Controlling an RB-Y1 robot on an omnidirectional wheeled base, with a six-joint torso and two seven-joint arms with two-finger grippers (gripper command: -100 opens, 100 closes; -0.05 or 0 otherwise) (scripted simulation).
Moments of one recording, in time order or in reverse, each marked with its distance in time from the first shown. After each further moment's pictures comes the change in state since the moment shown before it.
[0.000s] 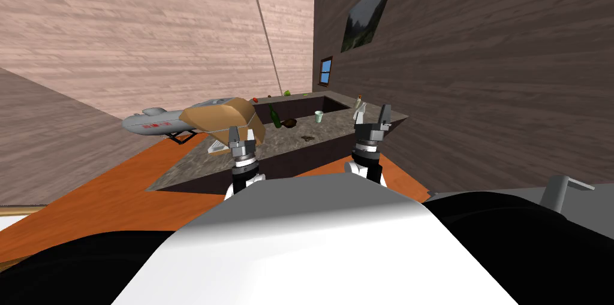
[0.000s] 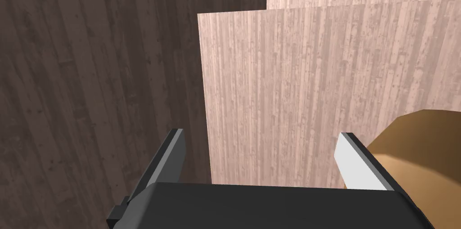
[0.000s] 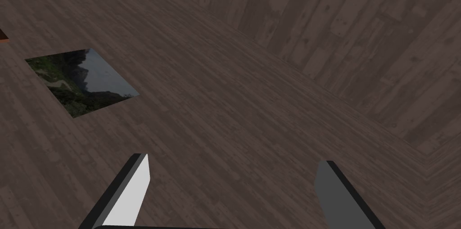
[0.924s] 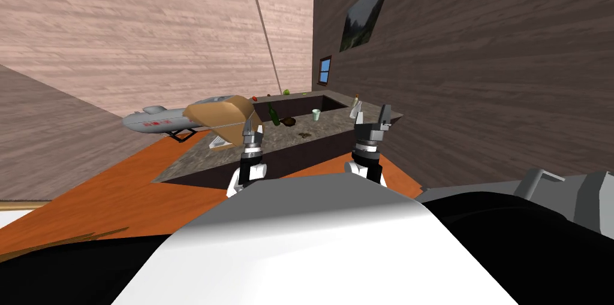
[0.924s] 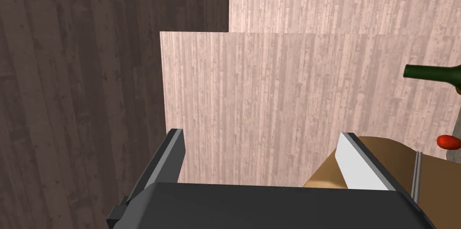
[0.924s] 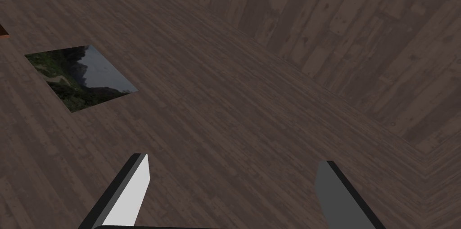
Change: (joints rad) left arm -0.211 0.130 -0.001 0.126 0.057 0.218 0.029; right arm 0.000 0.000 0.000 0.000 0.000 0.000 0.000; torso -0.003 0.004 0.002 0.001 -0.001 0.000
